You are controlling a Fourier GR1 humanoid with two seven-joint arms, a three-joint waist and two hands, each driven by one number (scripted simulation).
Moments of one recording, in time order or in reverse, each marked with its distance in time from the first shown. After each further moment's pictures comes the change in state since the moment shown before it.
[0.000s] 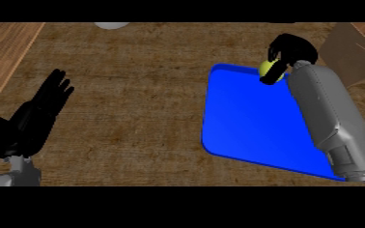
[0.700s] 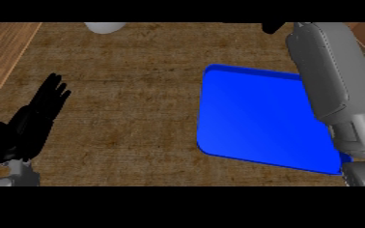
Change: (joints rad) left arm 0.025 -0.009 0.014 0.004 -0.019 0.019 -0.013; right arm -0.226 -0.009 0.000 -0.102 0.086 -0.193 0.174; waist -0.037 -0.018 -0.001
